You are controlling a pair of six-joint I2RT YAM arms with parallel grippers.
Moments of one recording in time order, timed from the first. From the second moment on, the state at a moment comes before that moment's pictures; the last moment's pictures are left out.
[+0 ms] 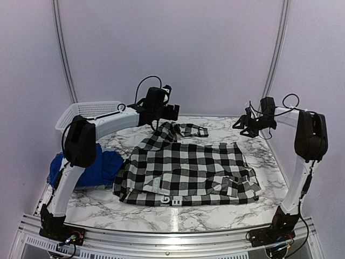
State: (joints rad) left arm -0.69 2.44 2.19 -0.16 -0.24 -0.14; right arm -0.08 1.96 1.50 -0.53 -0.65 0.26
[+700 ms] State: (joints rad) left arm -0.47 2.49 2.16 -0.58 0.05 -0.24; right arm -0.09 2.21 1.79 -0.75 -0.44 -0.09
